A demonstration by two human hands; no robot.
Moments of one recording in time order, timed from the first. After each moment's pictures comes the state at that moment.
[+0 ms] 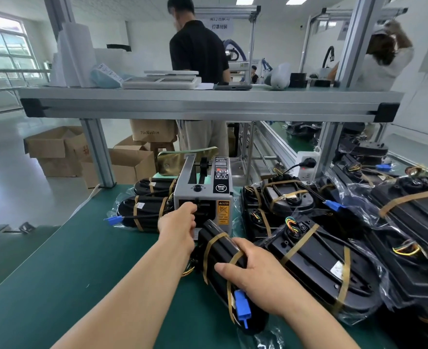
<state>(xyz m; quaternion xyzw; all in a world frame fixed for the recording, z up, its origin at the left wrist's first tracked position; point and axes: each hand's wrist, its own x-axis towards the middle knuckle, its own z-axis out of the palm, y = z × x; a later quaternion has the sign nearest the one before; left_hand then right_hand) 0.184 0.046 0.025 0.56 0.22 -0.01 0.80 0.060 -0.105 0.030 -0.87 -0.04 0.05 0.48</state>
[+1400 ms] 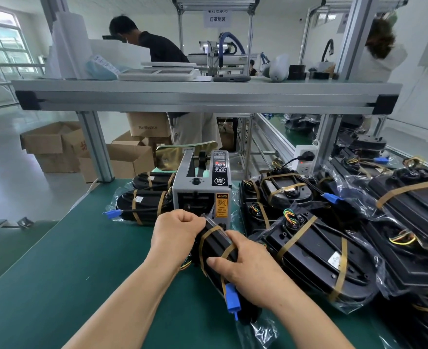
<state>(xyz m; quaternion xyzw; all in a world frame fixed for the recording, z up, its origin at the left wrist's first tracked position) 0.126 0.061 0.024 0.80 0.07 0.07 0.60 0.060 -0.094 0.026 -0.90 -0.04 0.03 0.44</state>
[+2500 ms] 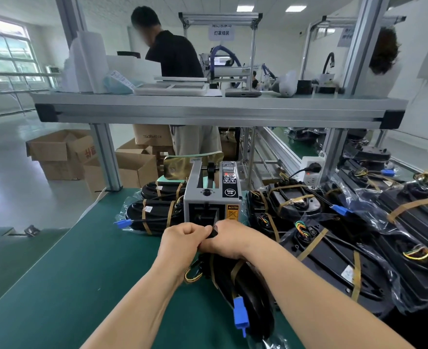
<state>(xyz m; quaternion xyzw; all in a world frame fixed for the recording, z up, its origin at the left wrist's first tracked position) 0.134 0.076 0.022 0.75 0.05 0.00 0.66 0.140 -0.055 0.061 -0.95 -0.07 0.14 0.27</state>
